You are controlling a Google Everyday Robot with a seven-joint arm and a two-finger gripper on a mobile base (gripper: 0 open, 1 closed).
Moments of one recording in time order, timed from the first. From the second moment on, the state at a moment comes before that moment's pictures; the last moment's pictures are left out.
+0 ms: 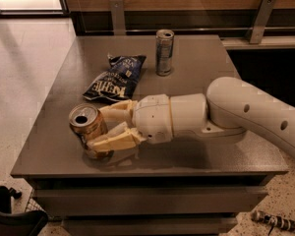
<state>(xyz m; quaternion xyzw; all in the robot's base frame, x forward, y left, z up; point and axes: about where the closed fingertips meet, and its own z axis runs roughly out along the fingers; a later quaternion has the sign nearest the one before) 0.429 0.095 0.881 -0.56 0.53 0.41 0.49</state>
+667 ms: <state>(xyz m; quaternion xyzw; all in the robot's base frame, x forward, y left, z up) 0.453 0.056 0.916 -0.60 0.58 0.34 0.43</state>
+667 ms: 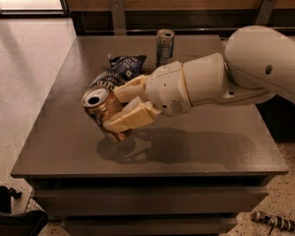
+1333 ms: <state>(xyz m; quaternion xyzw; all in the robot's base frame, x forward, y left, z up) 0.458 0.048 0.915 -0.63 0.64 0.23 0.37</state>
